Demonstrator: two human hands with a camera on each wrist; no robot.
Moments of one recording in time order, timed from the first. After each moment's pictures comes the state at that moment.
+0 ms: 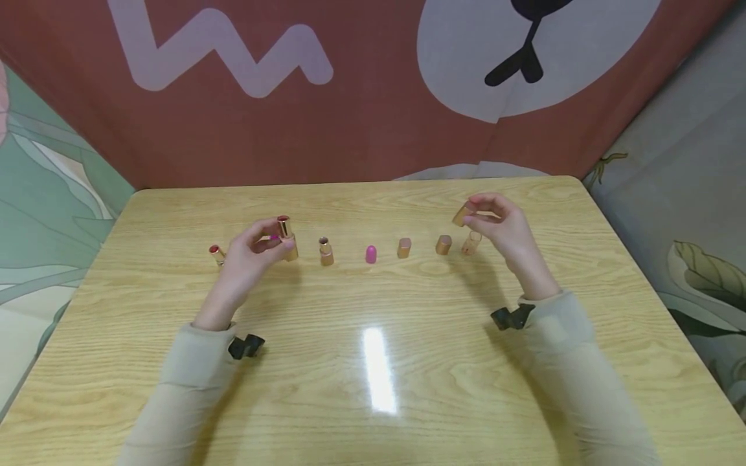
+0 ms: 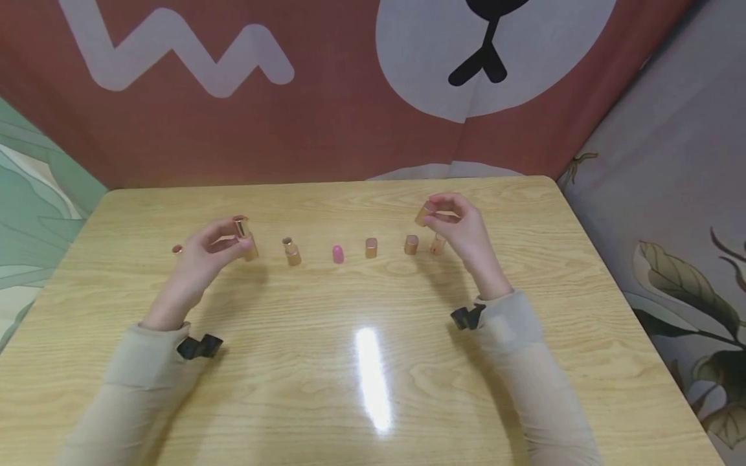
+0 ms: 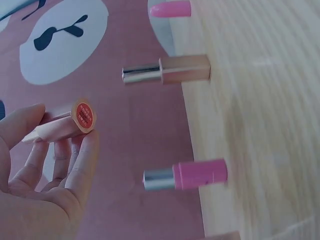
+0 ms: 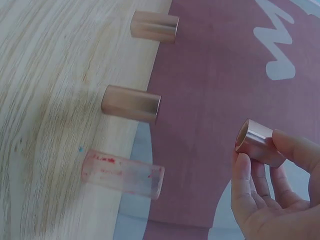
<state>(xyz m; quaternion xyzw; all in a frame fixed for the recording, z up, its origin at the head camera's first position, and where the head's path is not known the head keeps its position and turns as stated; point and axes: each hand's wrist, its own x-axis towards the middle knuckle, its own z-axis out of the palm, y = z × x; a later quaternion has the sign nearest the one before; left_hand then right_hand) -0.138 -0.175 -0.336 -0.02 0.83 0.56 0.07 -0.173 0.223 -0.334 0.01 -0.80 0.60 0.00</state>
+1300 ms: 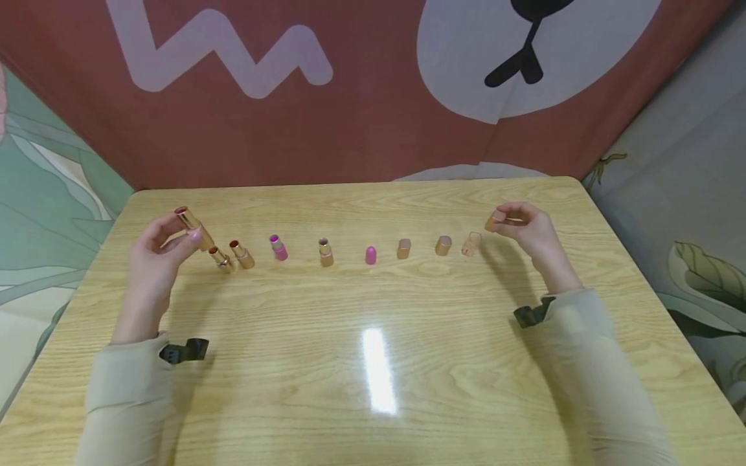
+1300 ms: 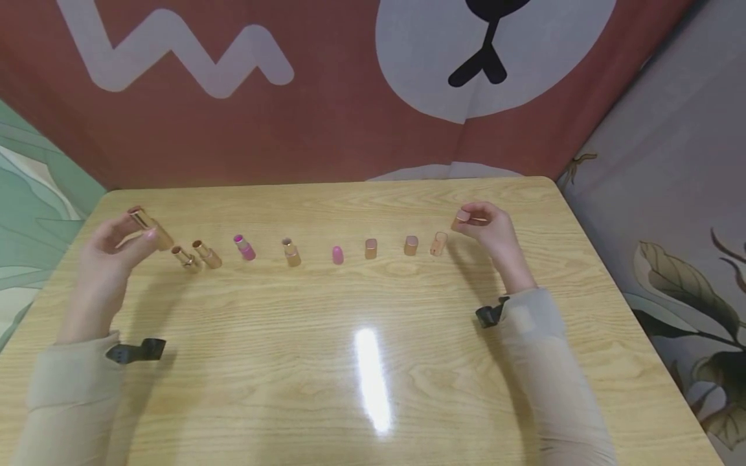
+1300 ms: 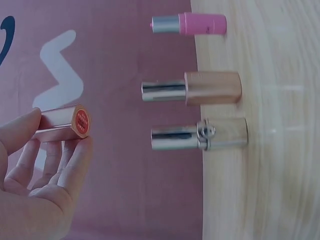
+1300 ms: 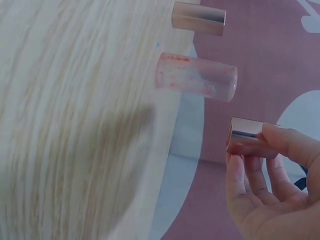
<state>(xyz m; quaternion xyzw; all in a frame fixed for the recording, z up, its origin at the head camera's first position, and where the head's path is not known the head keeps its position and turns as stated) -0.129 -0.264 -0.334 -0.05 0.67 0.73 -0.09 -0.185 0.279 -0.354 -0.04 -0.85 0.53 -0.02</state>
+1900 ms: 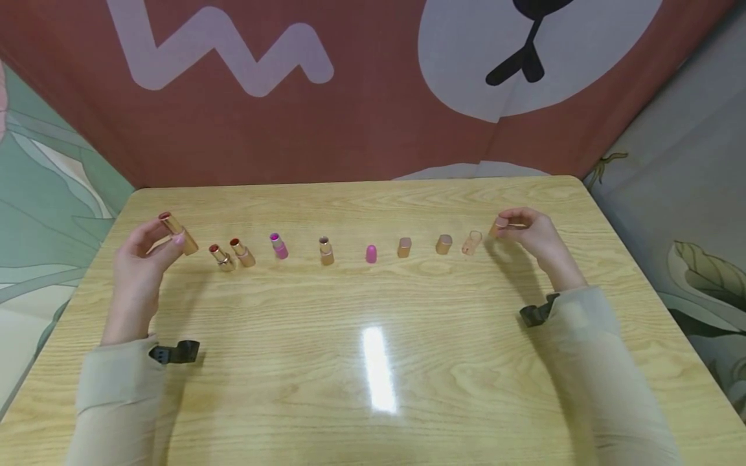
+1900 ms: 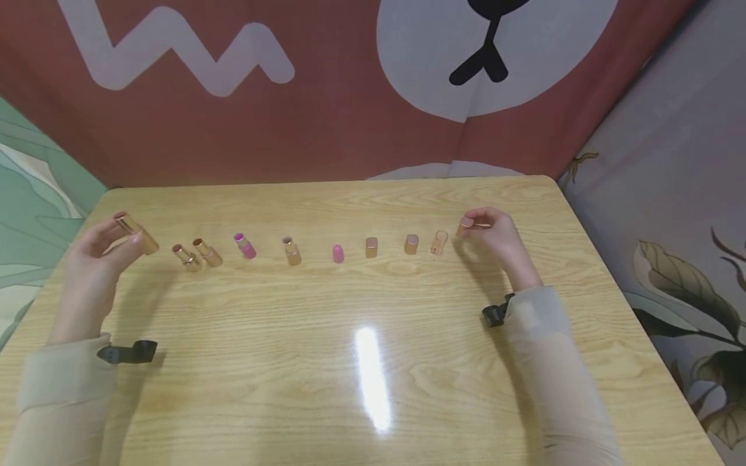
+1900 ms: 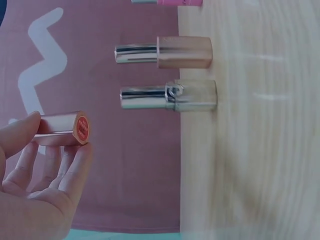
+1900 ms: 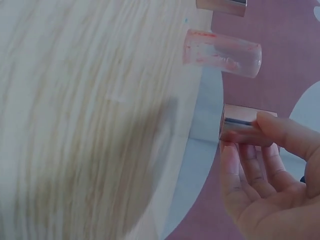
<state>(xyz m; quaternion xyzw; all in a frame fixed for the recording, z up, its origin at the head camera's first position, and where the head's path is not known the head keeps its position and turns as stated) -0.124 -0.287 -0.343 -0.08 0.66 0.74 -0.10 -0.188 0.289 -0.360 -0.02 -0.86 0.50 -0.06</state>
